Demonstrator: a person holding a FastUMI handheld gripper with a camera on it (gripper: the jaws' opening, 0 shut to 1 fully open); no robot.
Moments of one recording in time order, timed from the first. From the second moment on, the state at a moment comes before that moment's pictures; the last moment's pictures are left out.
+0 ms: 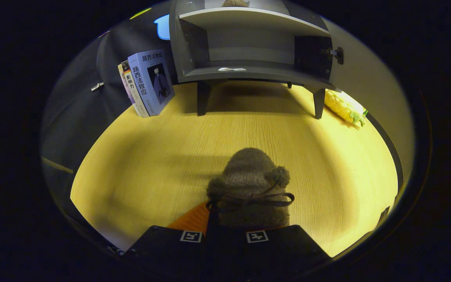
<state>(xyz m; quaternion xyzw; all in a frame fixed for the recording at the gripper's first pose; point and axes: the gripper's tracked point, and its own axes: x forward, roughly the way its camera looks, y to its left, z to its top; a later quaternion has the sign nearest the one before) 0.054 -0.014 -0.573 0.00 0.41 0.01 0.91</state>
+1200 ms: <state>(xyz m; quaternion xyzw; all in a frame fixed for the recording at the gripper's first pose) 0.085 -0.031 -0.548 0.02 0.37 0.01 0.93</state>
